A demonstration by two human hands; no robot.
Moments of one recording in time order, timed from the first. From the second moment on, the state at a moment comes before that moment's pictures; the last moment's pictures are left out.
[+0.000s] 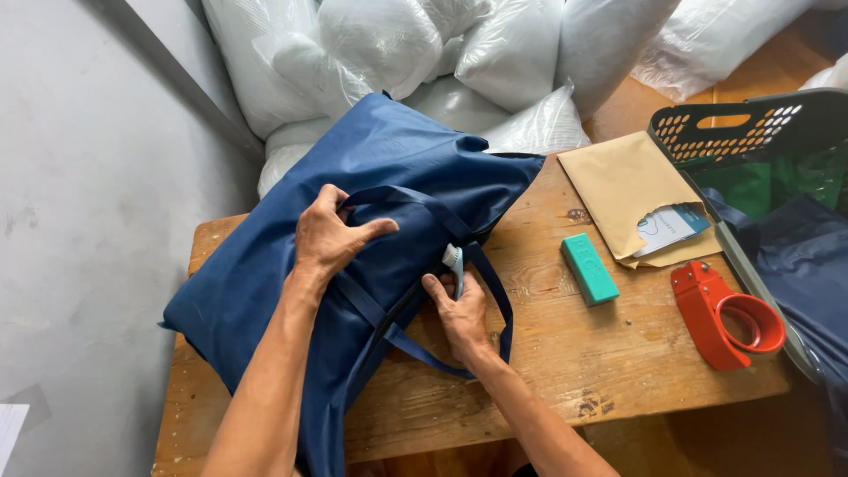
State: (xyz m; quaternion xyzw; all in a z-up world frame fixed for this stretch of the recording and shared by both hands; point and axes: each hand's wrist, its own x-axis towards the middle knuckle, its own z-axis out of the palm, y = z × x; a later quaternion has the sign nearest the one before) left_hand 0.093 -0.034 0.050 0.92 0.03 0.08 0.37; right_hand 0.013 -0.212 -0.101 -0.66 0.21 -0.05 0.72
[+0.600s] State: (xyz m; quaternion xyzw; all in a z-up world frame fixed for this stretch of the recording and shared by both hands) left_hand 0.079 -0.047 0.042 0.93 0.00 -0.01 0.36; right_hand 0.019 -0.187 -0.116 -0.57 0.23 -0.06 0.78
